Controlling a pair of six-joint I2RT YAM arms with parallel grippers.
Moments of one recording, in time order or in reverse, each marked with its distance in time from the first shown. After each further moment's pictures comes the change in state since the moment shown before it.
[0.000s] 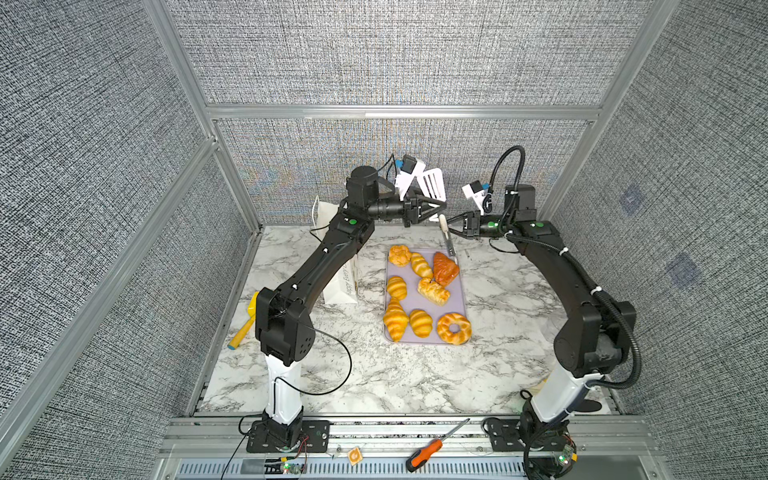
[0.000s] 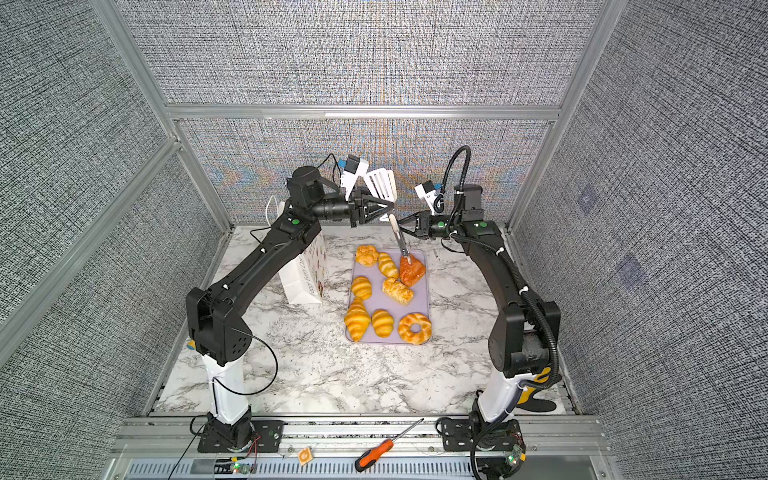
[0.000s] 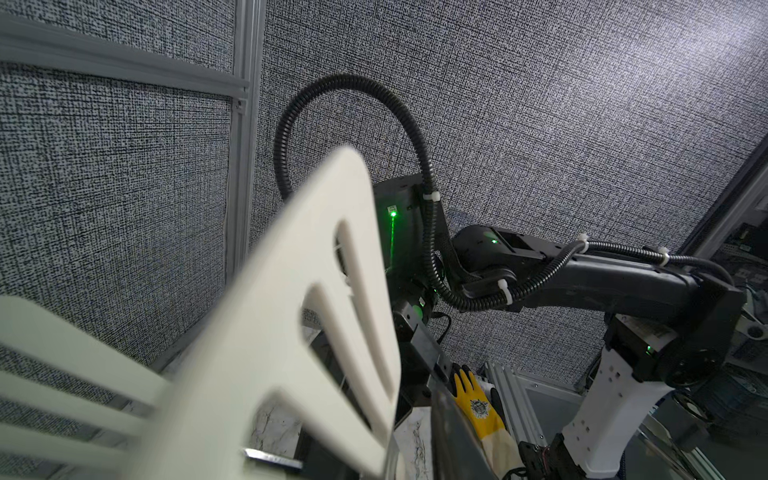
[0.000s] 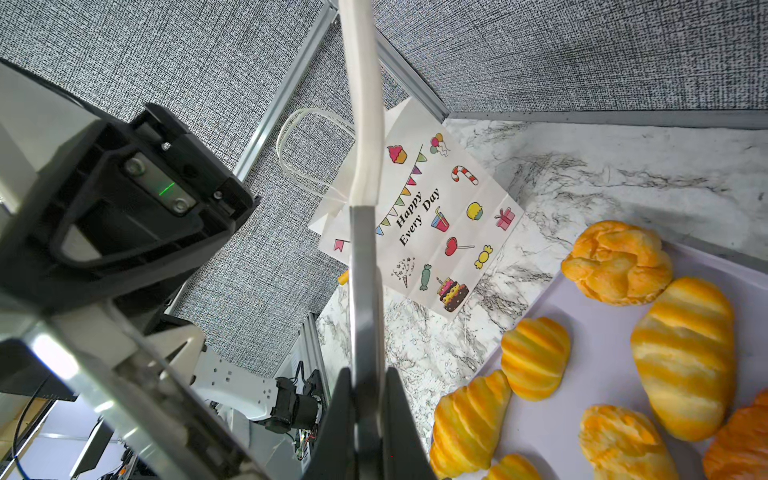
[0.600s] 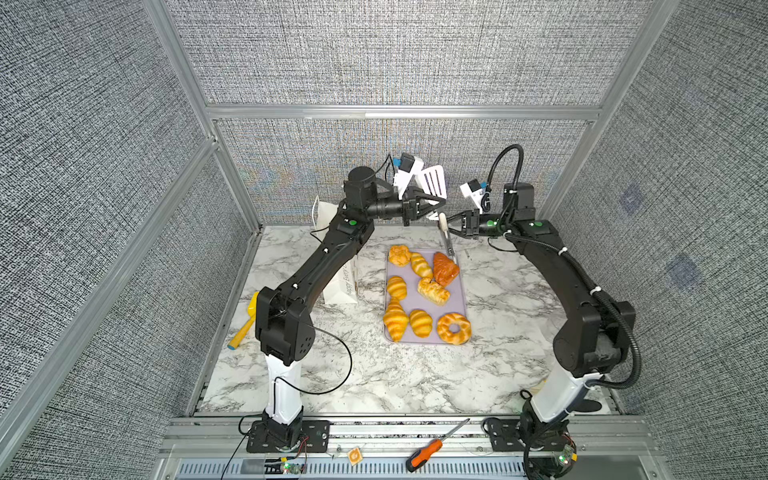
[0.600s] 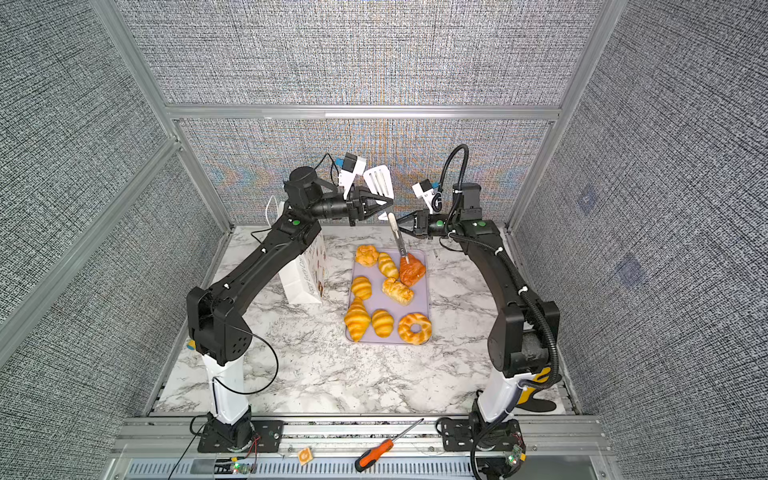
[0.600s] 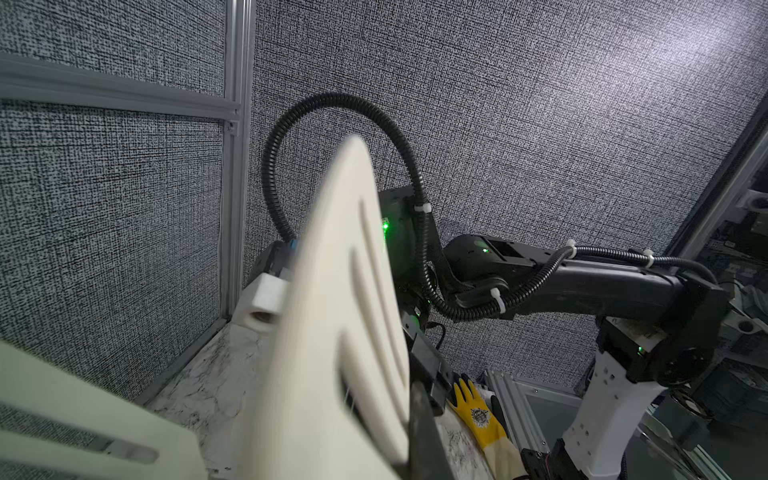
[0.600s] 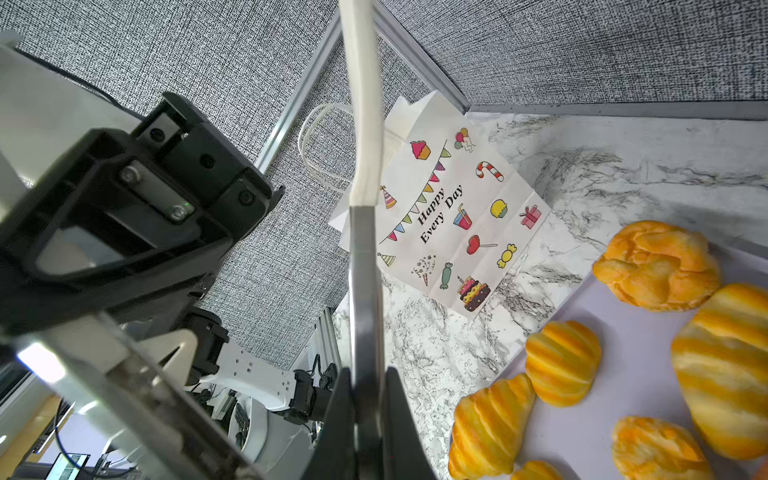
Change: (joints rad) left arm 0.002 0.000 -0.021 0.119 0.033 -0.056; right arm 0.007 0.002 0.013 0.012 -0.045 0.037
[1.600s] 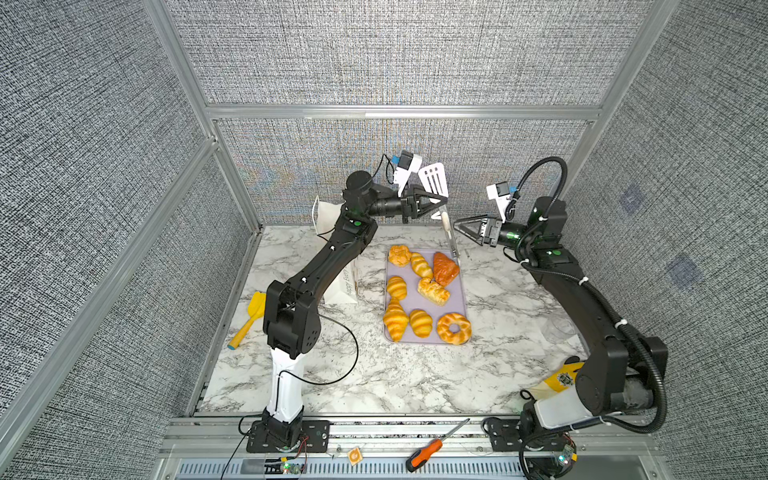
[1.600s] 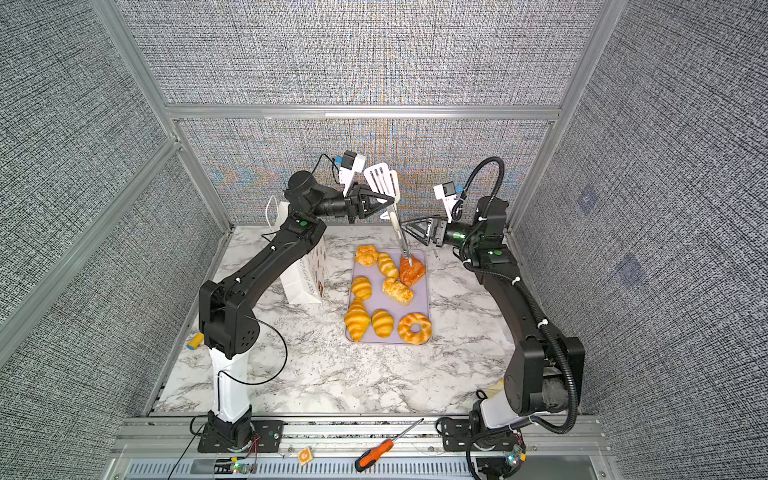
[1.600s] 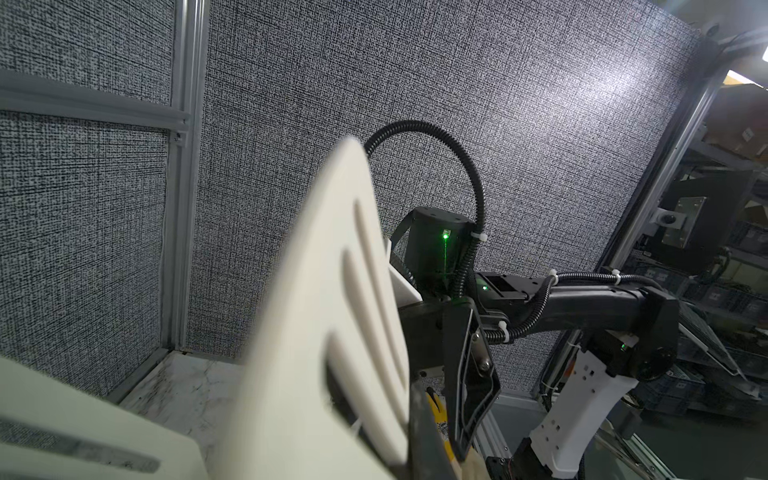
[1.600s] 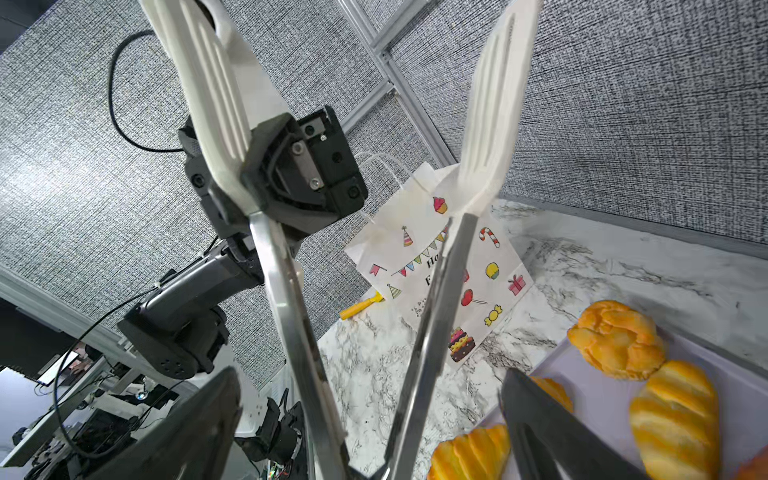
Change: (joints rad) left arm 0.007 0.076 0.021 0.290 0.091 -0.257; right arm -0.052 -0.262 -0.373 0.538 0.013 0.169
